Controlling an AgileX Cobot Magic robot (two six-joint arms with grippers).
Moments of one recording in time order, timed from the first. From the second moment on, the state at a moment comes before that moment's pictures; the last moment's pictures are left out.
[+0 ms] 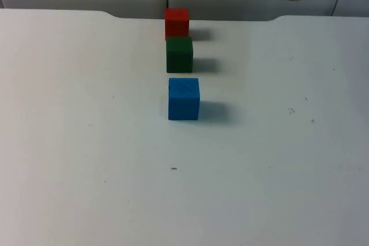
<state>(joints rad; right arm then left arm) -0.01 0.00 -0.52 -0.02 1.09 0.03 -0.45 2.18 -2.17 -0.32 1.05 -0.22</state>
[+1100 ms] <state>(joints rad) -0.01 0.00 -0.52 -0.02 1.09 0.03 0.33 1.44 -0.76 -0.80 0.95 0.70</state>
